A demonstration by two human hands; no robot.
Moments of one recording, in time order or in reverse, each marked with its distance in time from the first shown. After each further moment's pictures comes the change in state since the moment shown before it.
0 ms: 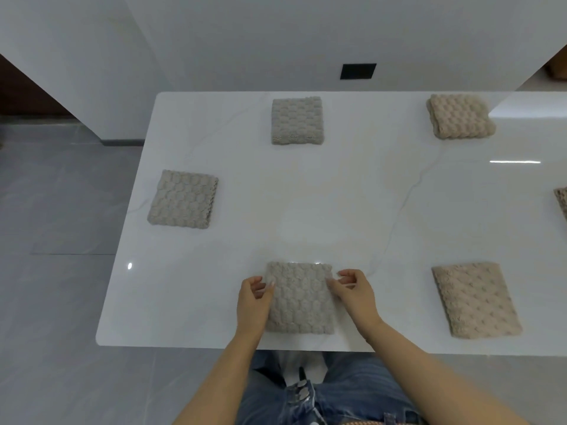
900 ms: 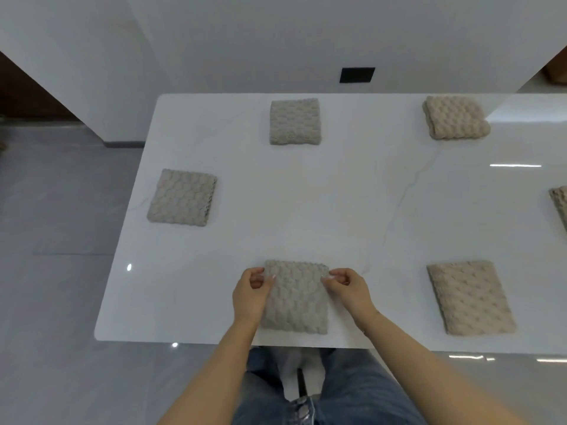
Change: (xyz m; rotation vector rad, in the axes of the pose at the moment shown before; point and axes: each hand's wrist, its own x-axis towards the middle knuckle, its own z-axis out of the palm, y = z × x) left_hand 0.002 0.014 0.003 0.075 0.015 0.043; right_hand 0.001 -0.005 -0.007 -0.015 -0.084 0.026
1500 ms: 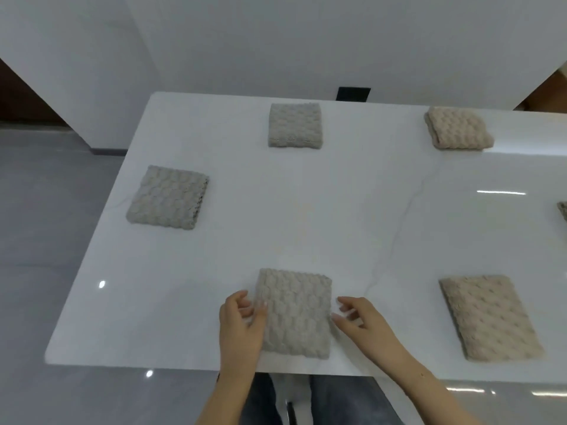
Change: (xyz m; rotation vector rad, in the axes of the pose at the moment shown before) left_hand -0.032 -0.025 0.000 -0.056 0.086 0.103; right_hand -0.025 0.026 -0.021 -0.433 -0.149 -0.217
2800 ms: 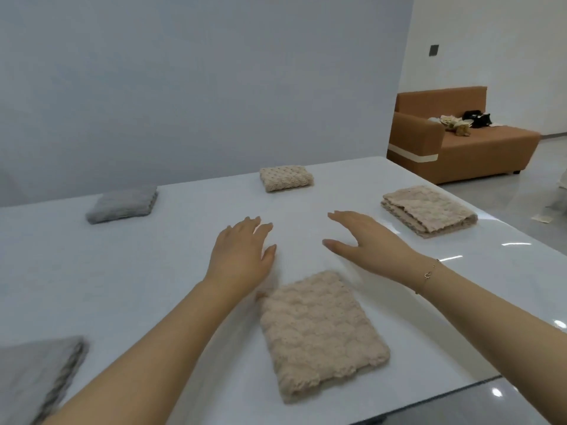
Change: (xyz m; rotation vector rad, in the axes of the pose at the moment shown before) left_hand -0.018 0.119 0.352 0.964 0.064 1.131; right_hand 0.046 0.214 -0.291 -0.541 0.599 -0.508
